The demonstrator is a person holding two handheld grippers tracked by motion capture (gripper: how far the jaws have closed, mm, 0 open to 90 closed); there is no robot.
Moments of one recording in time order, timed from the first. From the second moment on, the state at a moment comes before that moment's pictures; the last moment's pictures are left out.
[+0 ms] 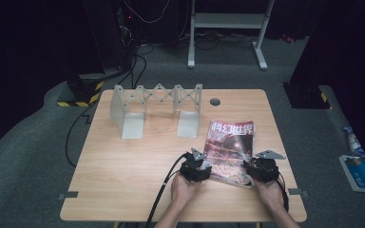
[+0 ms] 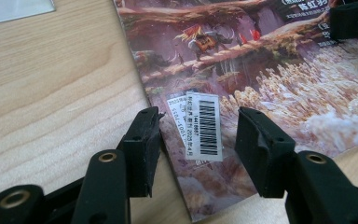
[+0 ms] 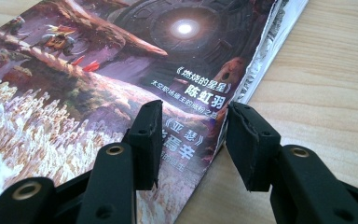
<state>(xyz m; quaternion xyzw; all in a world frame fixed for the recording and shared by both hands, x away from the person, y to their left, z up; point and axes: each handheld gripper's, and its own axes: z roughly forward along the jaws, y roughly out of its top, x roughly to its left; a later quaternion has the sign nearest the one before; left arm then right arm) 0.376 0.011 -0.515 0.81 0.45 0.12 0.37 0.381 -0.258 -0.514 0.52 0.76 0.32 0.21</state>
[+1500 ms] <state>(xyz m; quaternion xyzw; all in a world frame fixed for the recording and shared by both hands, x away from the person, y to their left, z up) 0.304 0.025 -0.509 0.82 0.44 0.10 0.34 0.320 -0.252 -0.511 0.47 0.80 0.33 0.18</state>
